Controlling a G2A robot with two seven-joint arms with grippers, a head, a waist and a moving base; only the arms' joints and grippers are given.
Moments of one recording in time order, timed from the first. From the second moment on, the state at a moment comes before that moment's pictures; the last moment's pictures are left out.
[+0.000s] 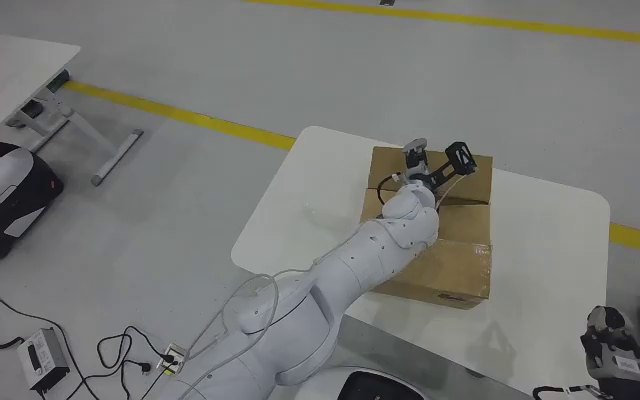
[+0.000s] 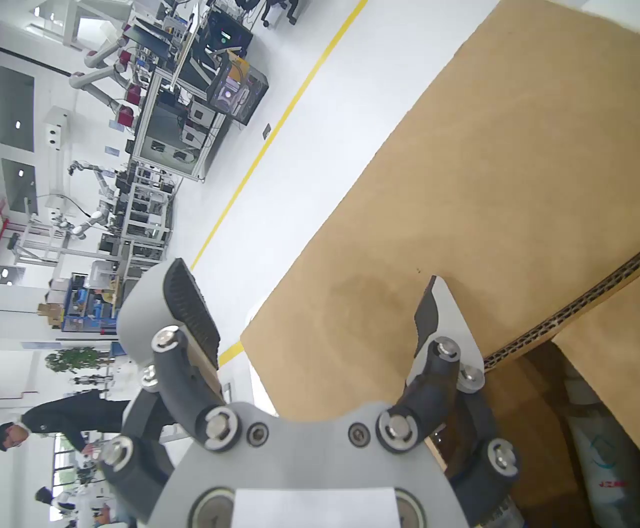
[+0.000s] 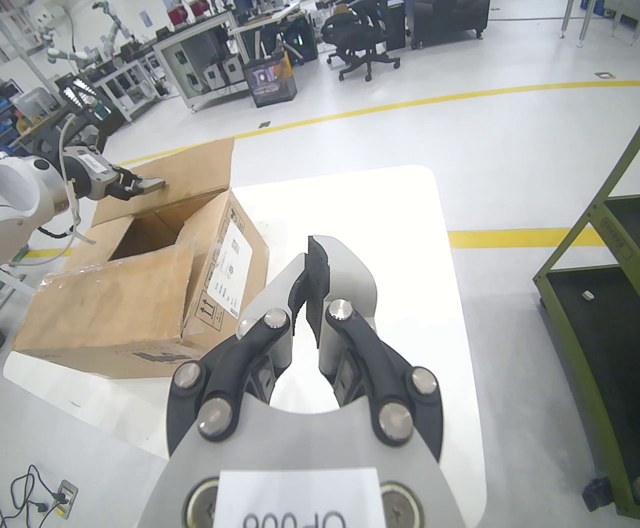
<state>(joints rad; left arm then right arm) 0.32 -1.79 -0.73 -0.39 1.74 0.26 -0.31 -1.84 -1.28 1.73 -2.02 -1.02 -0.08 0.04</state>
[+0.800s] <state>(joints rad) 0.85 -1.55 -1.17 -1.47 1.90 -0.07 -0.58 -1.75 -1.27 1.73 -1.92 -0.85 -0.47 0.09</state>
